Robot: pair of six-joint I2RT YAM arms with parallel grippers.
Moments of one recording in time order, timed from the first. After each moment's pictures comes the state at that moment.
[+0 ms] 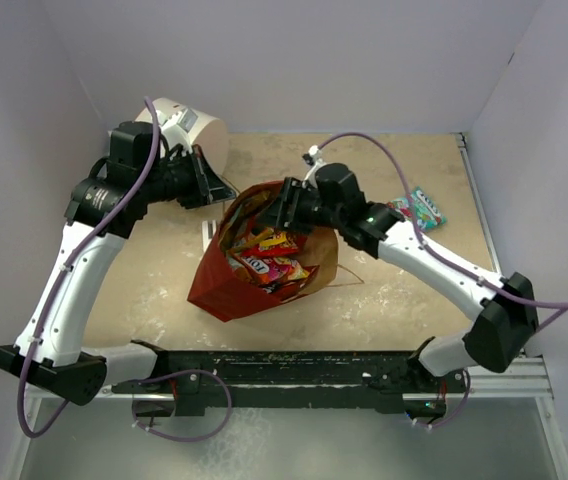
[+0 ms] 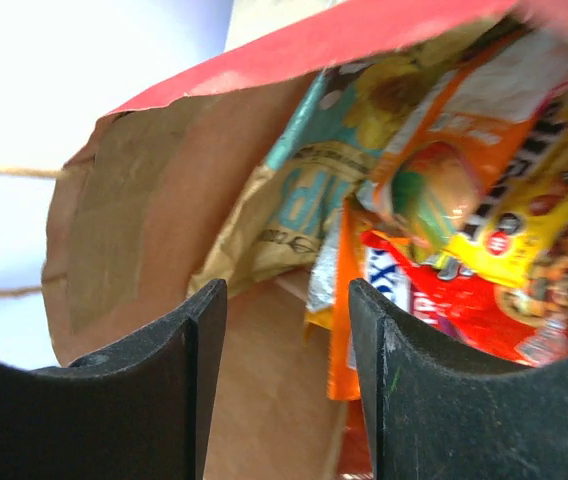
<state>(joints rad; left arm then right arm) -0.35 1.26 1.64 -0.93 0.41 -0.58 0.71 1.42 1.26 -0.30 -0.23 0.82</state>
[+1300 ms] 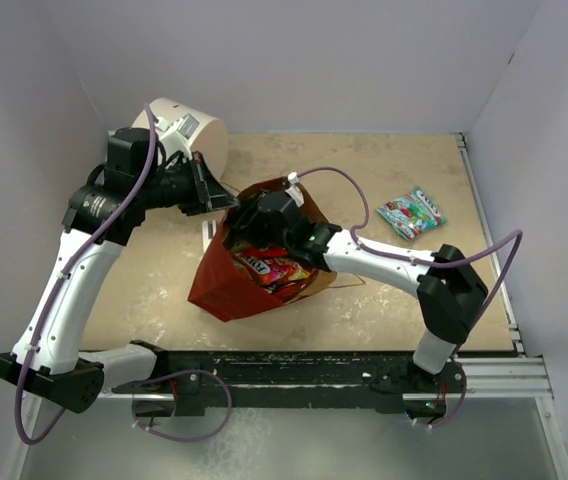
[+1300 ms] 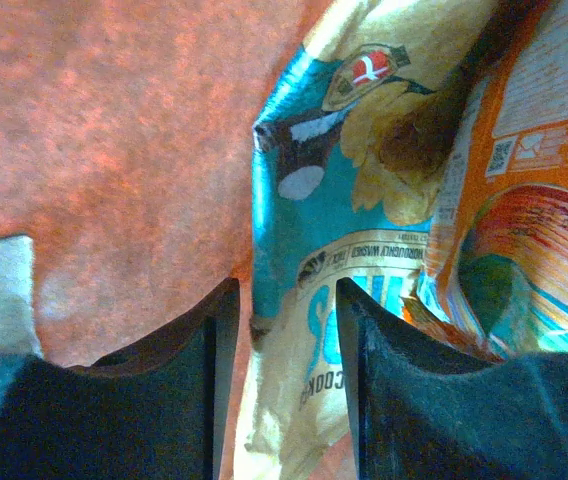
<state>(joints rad) -0.35 1.21 1.57 -0.90 0.49 -0.61 0.94 1.71 1.27 -0.01 0.21 1.34</state>
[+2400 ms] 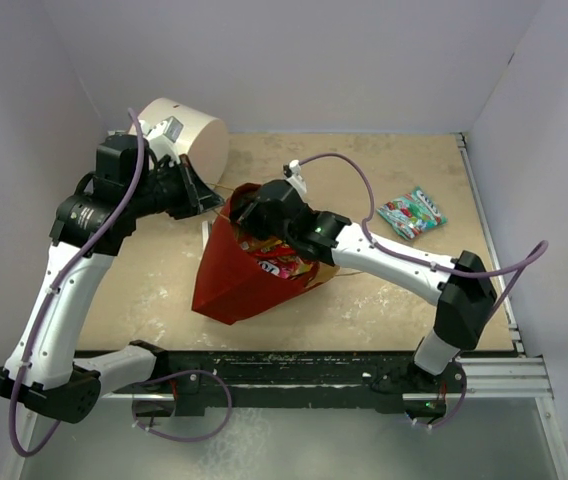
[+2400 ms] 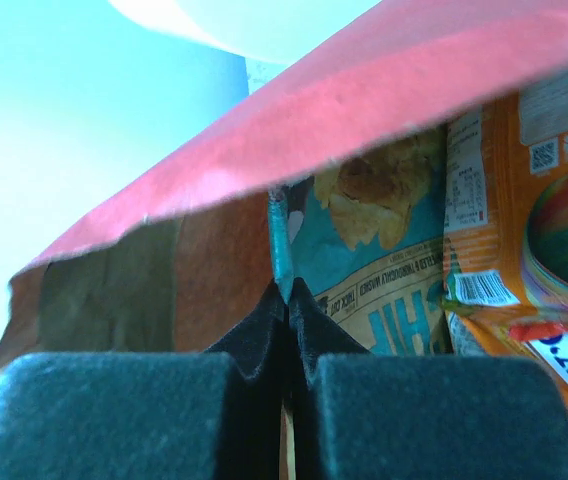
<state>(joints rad) -0.35 1.16 1.58 -0.95 0.33 -0.59 0.97 1.67 1.42 -0.21 0.27 1.33</state>
